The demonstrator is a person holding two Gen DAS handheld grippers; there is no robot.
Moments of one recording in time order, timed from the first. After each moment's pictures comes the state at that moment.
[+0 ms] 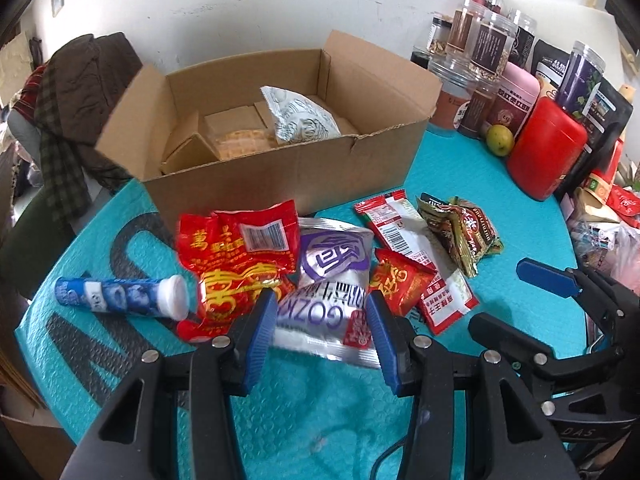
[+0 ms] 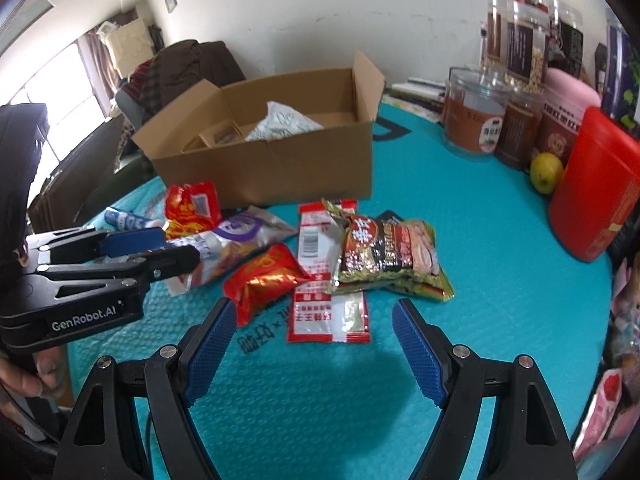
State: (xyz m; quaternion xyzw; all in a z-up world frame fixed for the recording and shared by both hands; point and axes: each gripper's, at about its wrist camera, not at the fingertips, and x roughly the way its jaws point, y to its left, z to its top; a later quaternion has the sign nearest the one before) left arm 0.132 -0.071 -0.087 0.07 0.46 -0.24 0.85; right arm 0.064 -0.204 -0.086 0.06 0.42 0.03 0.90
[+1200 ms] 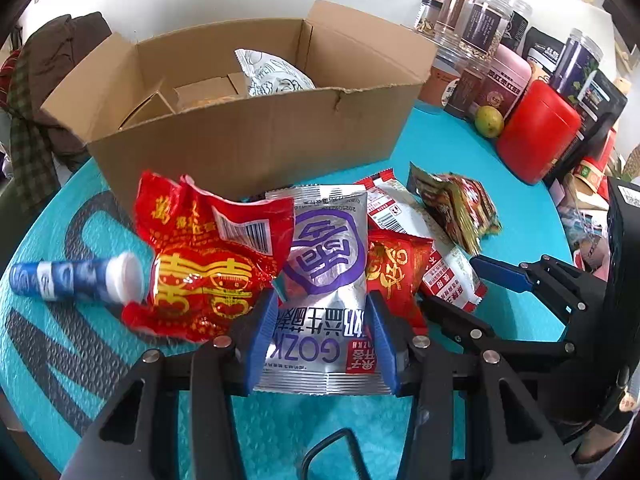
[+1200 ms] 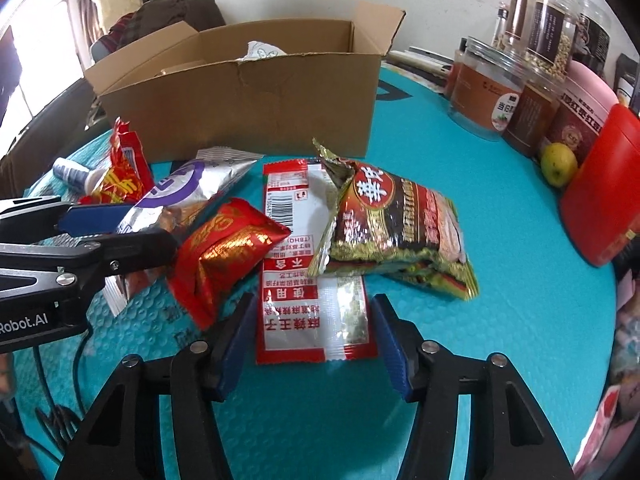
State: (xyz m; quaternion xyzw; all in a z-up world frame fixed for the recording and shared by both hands) left arm 0.142 -0.073 -0.115 0.06 0.48 -0.27 0.83; right arm 0.084 -0.191 -0.131 0.00 0.47 -0.01 0.88
